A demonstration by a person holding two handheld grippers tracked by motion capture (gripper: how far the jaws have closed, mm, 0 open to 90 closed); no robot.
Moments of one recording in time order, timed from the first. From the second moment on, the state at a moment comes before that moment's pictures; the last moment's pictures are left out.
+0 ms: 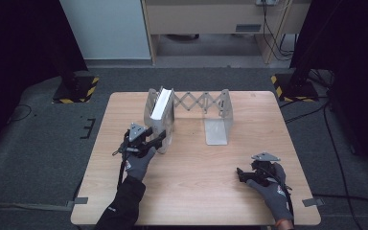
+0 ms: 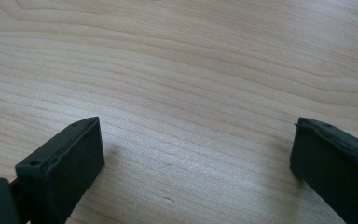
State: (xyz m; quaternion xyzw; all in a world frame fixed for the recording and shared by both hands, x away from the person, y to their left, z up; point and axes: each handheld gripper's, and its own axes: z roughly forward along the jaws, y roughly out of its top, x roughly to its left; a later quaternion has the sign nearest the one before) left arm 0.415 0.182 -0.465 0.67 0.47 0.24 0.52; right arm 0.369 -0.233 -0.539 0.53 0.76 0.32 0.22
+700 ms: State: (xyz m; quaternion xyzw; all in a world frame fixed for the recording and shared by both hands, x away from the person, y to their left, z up) left arm 0.448 0.162 -0.467 0.67 0.47 0.24 0.52; right arm 0.369 -0.233 -0.539 0.53 0.76 0.32 0.22
